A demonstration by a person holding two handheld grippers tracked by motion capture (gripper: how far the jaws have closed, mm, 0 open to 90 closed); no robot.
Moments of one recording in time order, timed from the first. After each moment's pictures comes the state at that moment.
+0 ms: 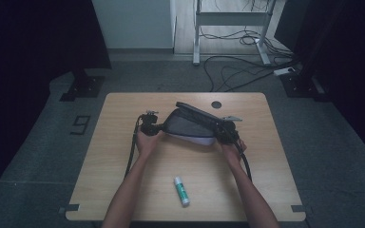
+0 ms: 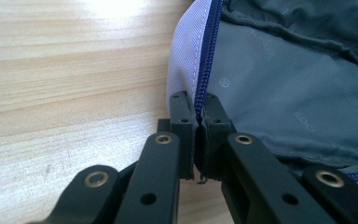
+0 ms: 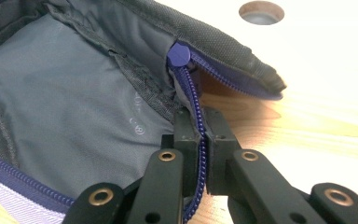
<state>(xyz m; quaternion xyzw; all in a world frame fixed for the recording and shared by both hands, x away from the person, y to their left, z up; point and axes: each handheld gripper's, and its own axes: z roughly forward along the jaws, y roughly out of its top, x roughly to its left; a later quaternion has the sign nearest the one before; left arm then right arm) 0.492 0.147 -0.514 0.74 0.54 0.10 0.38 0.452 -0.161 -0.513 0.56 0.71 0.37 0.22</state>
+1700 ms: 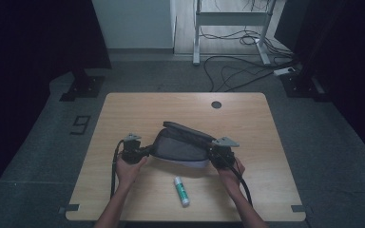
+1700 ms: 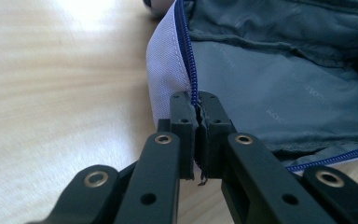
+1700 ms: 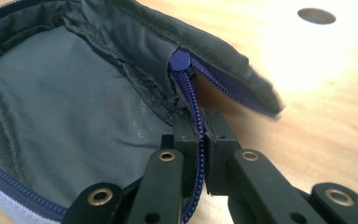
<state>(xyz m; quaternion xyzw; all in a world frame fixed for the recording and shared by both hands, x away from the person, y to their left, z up) 0.377 0.195 -0.512 0.75 0.51 0.08 0.42 0.356 -0.136 -0.510 0.48 0.74 0.40 0.23</state>
